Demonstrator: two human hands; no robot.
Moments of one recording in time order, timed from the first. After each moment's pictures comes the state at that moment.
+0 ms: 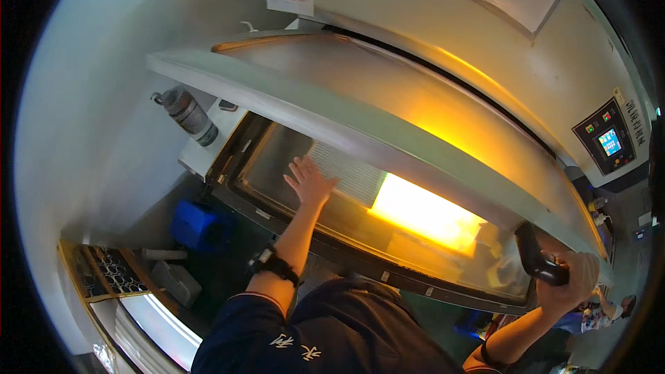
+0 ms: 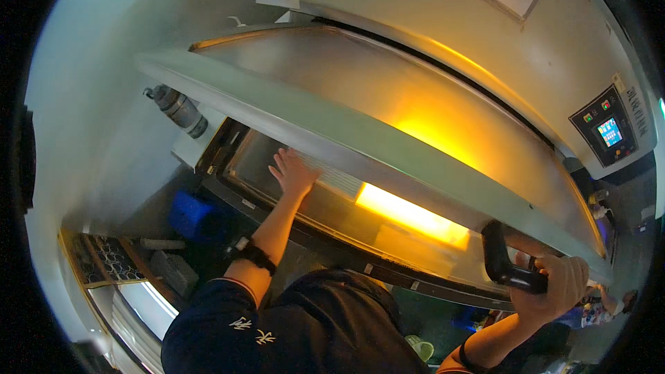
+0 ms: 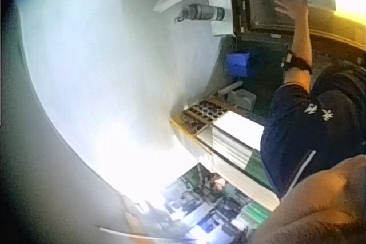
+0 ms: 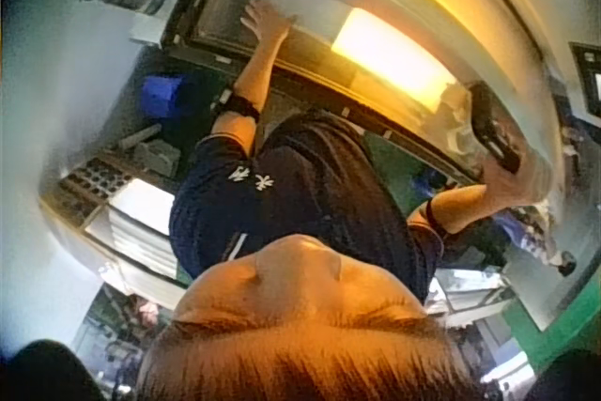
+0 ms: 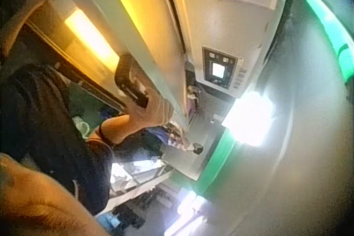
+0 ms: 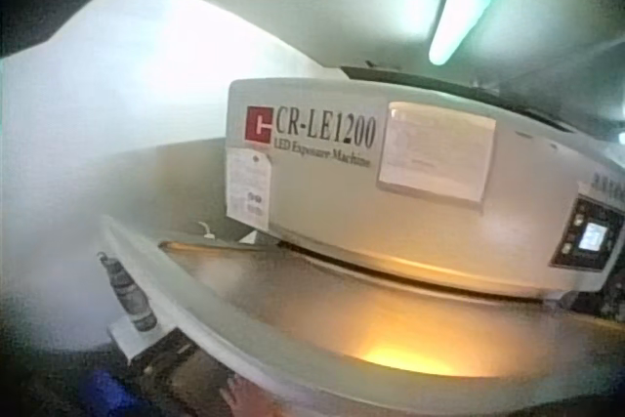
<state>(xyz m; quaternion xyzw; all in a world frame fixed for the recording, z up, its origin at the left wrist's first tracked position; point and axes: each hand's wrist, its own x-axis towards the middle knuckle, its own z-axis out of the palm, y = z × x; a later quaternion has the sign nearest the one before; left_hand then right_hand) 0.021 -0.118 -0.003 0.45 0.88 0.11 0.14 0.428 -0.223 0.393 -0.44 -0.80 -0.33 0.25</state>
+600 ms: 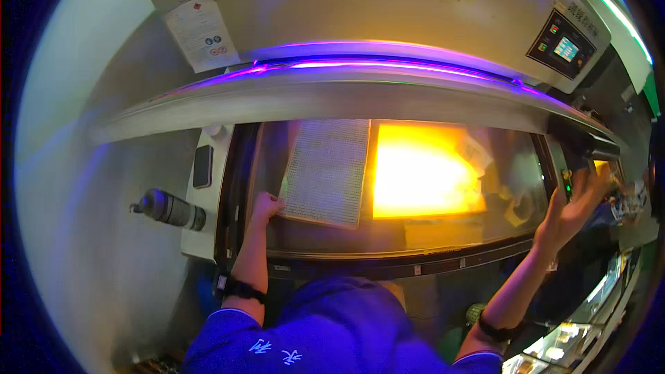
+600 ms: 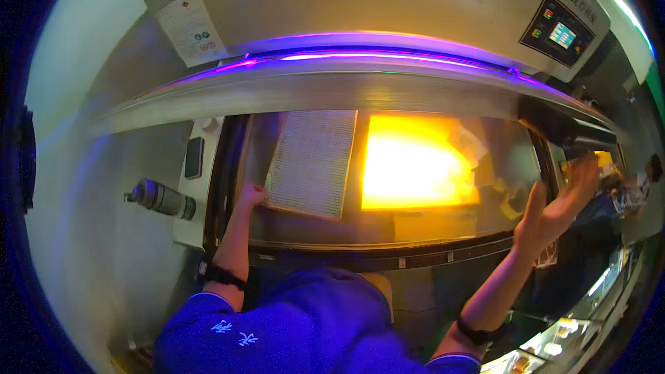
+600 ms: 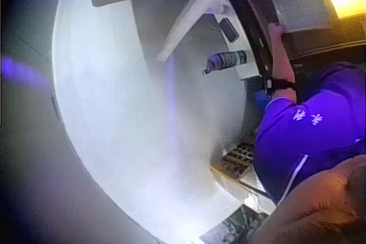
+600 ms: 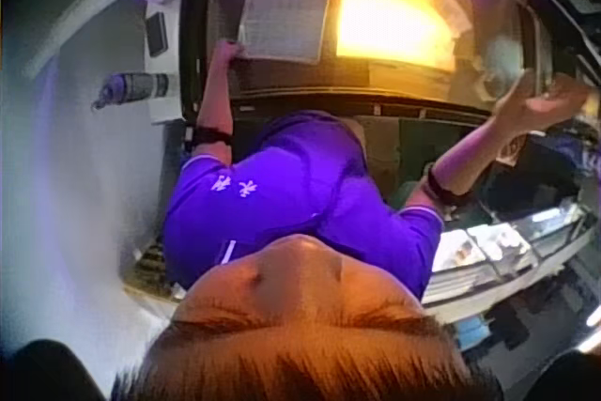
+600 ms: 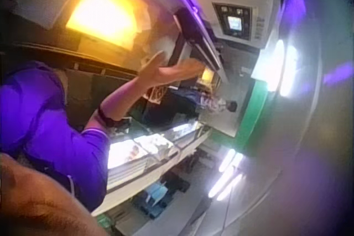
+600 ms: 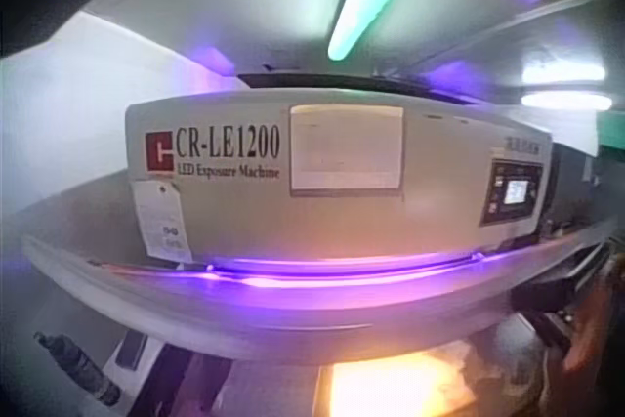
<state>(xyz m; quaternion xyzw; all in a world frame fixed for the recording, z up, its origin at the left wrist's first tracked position) -0.159 -0.037 -0.031 0.54 0.76 0.09 0.35 0.388 -0.200 0.331 -0.53 -0.55 -0.27 0.58</state>
